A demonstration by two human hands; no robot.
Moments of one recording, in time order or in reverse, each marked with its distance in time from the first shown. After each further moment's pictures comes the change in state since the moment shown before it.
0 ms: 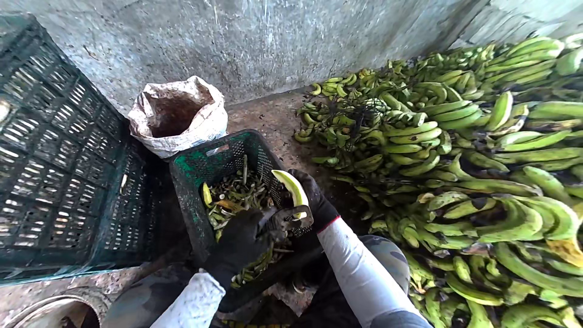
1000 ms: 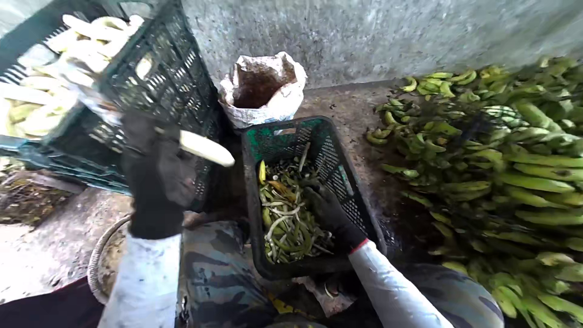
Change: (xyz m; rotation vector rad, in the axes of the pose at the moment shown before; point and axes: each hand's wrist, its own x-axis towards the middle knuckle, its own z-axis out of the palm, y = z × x) left_hand -0.076 -0.041 -0.185 -0.907 1.095 -0.138; right_hand 0.002 0.070 0.060 -0.820 -0.205 -0.017
